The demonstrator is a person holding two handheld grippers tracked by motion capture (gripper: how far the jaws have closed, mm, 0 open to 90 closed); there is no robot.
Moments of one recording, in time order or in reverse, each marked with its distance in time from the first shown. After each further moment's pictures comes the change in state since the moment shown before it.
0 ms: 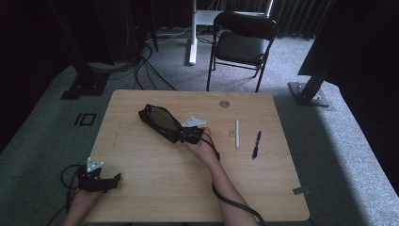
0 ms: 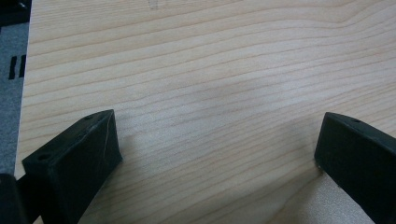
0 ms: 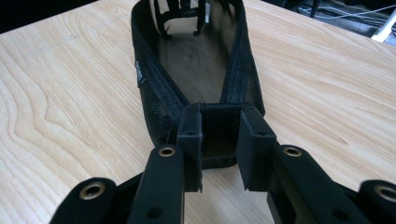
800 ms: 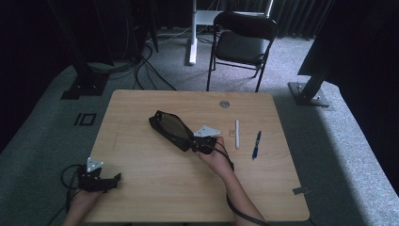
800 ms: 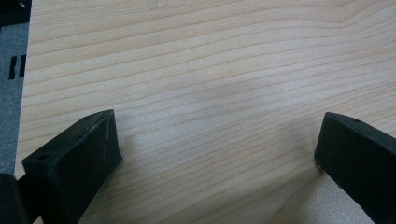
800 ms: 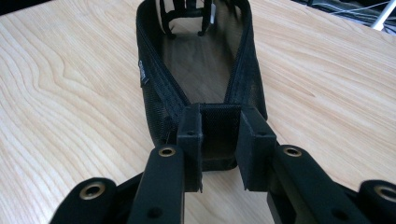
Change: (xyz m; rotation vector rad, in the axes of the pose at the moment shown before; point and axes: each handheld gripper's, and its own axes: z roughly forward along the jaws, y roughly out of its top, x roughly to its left) left arm 0.000 0.000 0.000 0.000 0.000 0.000; right arm -0.004 -0.028 -0.047 0.009 -0.009 -0.017
